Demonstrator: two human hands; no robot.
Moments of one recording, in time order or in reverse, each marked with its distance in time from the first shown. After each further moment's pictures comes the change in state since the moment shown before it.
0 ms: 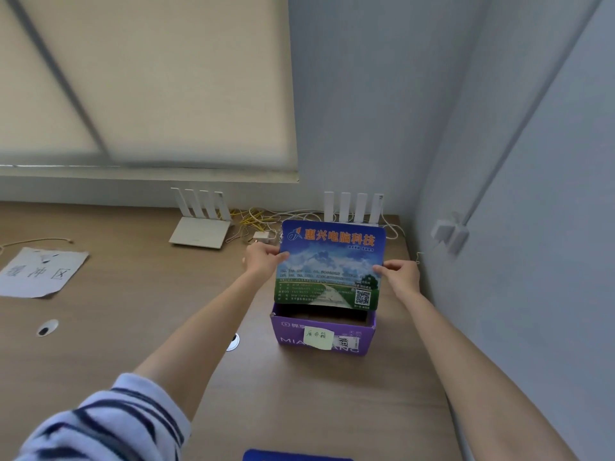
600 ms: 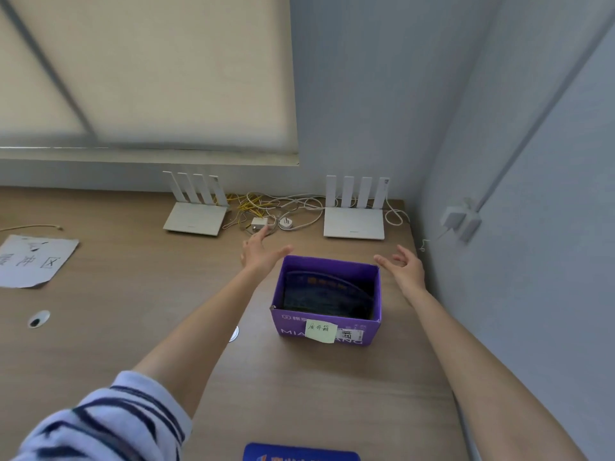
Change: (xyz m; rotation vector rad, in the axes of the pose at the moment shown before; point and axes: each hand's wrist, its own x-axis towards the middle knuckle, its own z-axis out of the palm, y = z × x) left_hand 0.023 -0.027 0.015 0.074 0.052 0.023; right_hand 0.013 0.023 0.011 0.022 -0.032 0.057
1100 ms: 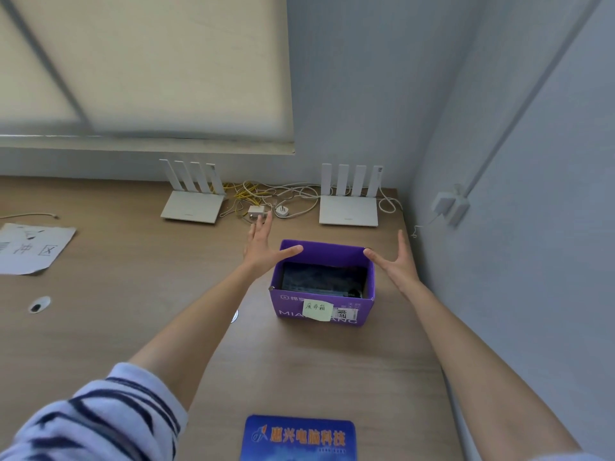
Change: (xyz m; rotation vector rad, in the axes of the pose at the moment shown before) left_hand -0.038 -0.007 -0.011 0.161 -0.220 0.157; right_hand -0.043 0.005 -0.008 -0.021 -0.098 -0.070
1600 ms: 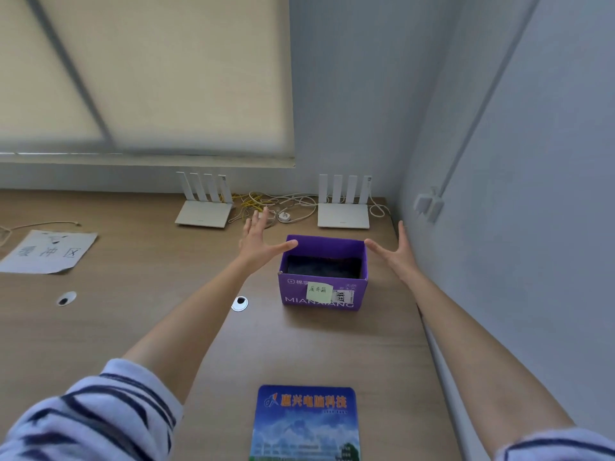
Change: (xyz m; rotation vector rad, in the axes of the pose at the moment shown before) left_hand -0.109 0.012 -0.054 -0.016 0.094 0.127; right_hand -0.107 -0.039 -0.023 -0.015 0.046 -0.057
